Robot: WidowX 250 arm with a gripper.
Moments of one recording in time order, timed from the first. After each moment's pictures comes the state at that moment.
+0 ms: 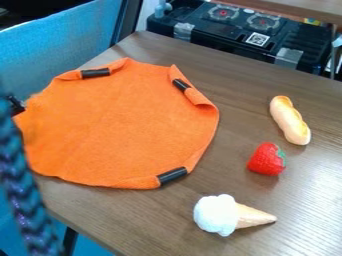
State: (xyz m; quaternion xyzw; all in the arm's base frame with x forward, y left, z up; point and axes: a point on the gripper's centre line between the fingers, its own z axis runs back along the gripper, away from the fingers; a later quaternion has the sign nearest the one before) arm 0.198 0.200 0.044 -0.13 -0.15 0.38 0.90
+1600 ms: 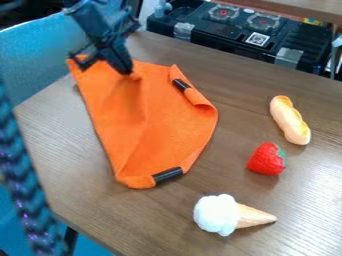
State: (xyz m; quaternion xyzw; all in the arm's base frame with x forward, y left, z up) arm 0.350 0.103 0.113 -0.22 -0.11 0.50 0.83
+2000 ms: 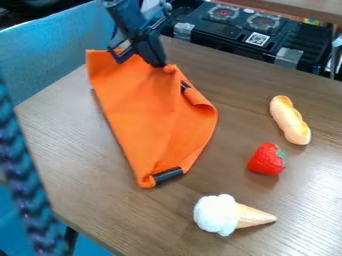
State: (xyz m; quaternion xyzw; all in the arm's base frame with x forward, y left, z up) arm 0.389 0.077 0.113 -0.22 -0.11 0.52 0.82
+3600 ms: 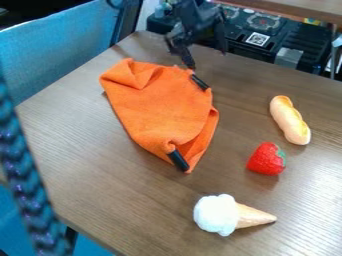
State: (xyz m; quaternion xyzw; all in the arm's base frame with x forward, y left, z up) arm 0.472 0.040 0.099 -0.21 -0.10 0.35 0.91
